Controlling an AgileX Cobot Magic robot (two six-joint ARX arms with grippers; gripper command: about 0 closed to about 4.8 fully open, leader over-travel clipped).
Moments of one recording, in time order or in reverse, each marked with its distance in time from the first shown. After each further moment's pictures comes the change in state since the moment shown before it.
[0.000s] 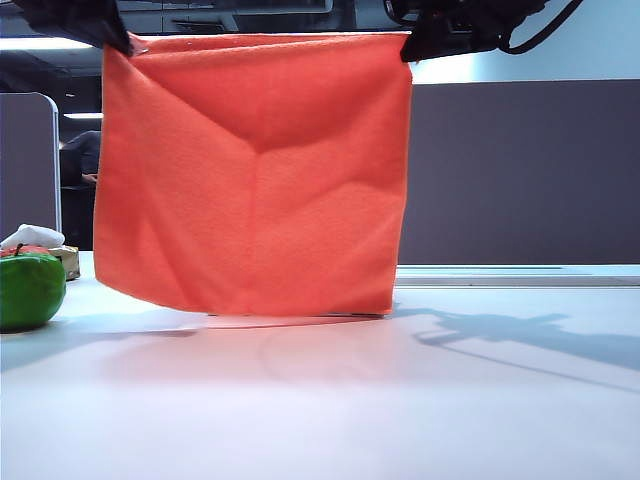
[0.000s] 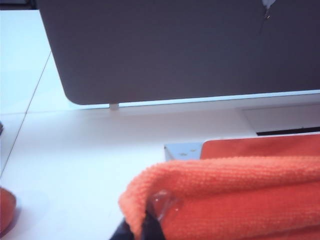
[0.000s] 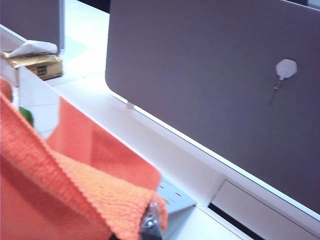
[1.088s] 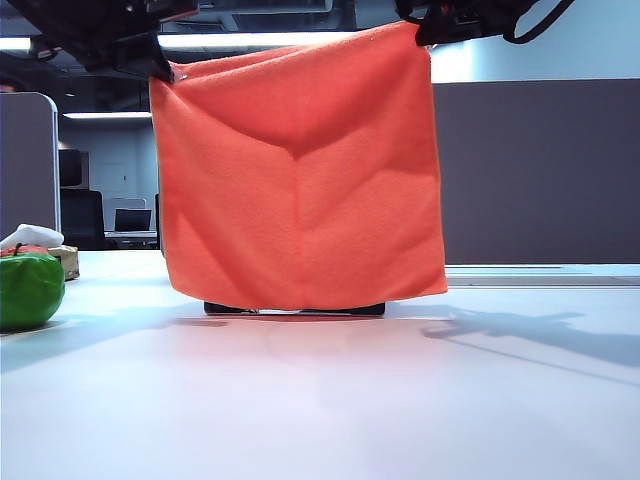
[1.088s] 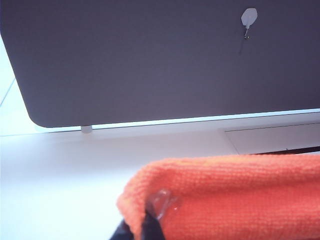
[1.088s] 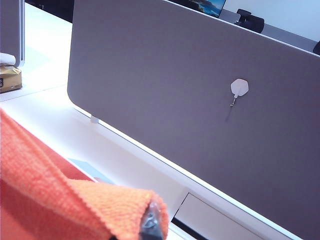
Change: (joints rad) left arm 0.002 0.177 0.001 0.256 0.070 -0.019; right arm -0.003 0.008 0.010 0.078 0.095 -0.053
